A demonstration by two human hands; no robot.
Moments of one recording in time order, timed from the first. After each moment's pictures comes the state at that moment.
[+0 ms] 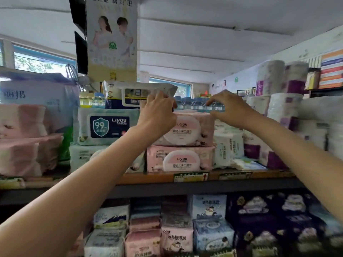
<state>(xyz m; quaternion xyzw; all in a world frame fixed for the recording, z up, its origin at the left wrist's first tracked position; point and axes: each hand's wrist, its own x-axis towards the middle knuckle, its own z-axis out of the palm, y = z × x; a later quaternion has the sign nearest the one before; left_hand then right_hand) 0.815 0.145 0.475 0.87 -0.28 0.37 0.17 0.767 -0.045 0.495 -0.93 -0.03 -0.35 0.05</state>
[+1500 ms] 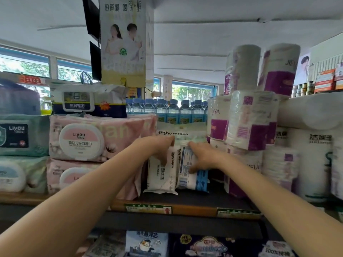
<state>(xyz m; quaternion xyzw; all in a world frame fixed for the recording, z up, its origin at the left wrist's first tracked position) 0.872 -0.106 0.453 0.98 -0.20 0.04 -0.01 0.854 -0.249 0.428 -0.99 -0.07 -0.08 0.02</state>
